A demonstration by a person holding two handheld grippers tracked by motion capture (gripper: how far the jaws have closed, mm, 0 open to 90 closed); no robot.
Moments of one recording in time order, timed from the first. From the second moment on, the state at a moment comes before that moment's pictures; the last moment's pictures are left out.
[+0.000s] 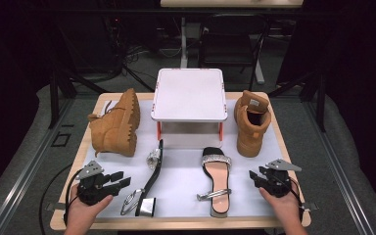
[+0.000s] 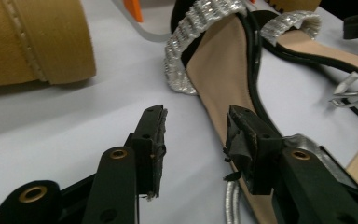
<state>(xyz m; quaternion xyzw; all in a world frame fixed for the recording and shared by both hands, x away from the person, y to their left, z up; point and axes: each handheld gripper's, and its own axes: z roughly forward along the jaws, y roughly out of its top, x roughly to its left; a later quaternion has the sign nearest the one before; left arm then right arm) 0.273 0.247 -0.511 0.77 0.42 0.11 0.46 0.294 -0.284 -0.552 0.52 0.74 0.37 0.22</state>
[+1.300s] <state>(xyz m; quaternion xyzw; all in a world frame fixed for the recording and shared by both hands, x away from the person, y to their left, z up) 0.261 0.218 -0.506 0.80 0.38 0.07 0.46 0.292 -0.288 -0.550 0.52 0.74 0.37 0.22</state>
